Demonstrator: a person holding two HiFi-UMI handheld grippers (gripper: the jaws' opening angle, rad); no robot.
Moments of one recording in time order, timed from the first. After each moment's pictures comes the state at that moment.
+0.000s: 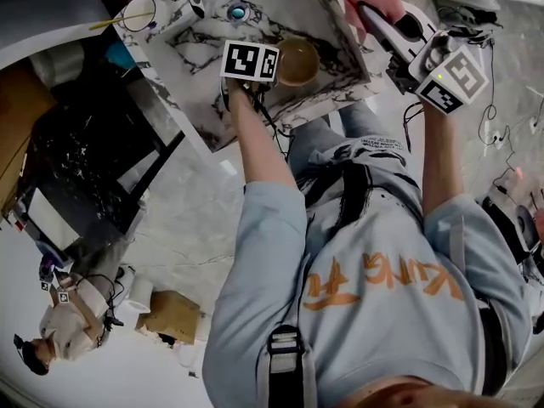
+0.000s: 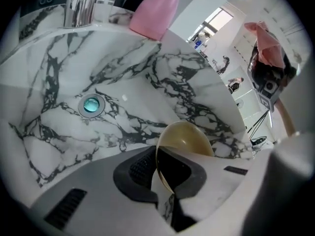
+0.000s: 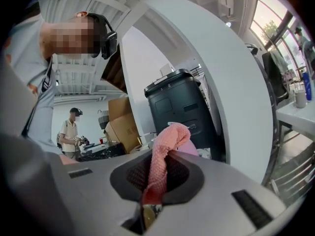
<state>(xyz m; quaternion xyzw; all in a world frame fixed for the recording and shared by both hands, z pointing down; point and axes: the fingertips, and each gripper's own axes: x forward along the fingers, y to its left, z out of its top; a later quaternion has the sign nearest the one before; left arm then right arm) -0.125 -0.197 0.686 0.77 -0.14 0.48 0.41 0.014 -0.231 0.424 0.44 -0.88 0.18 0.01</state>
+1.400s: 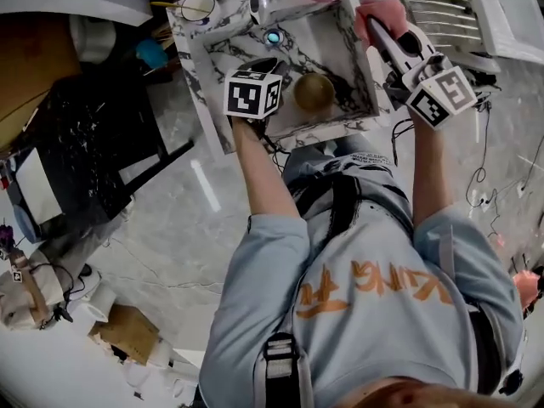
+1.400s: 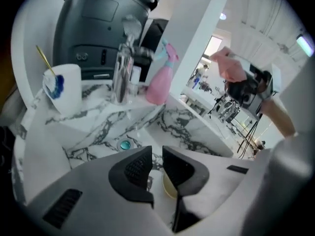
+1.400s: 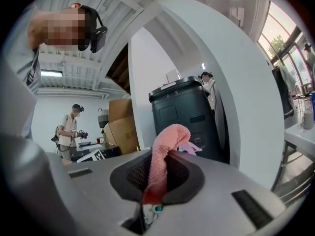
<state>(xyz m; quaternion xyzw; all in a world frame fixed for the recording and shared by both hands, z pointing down) -0.168 -0.247 0.580 0.84 -0.29 0.33 0.32 -0.020 -0.265 0.380 0.46 -0.88 0.12 0.01</state>
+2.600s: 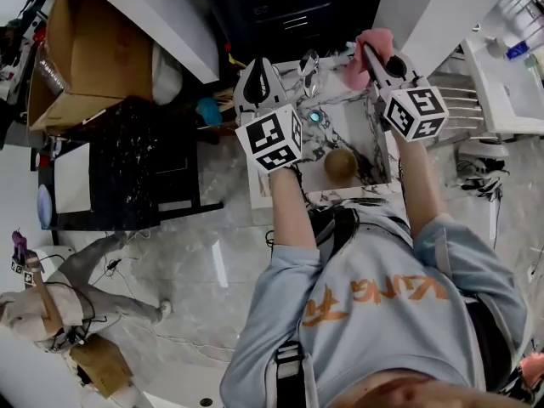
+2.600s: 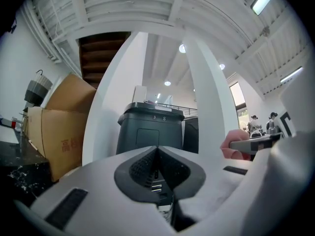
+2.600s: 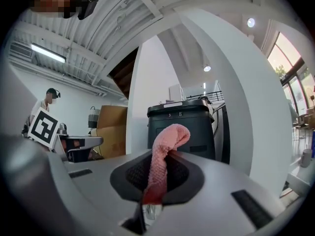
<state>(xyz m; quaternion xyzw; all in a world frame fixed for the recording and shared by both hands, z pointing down) -0.273 -0.323 0.271 0.77 -0.64 -0.04 0.01 -0.067 -0.329 0.275 0.52 -0.85 0.02 0.00</state>
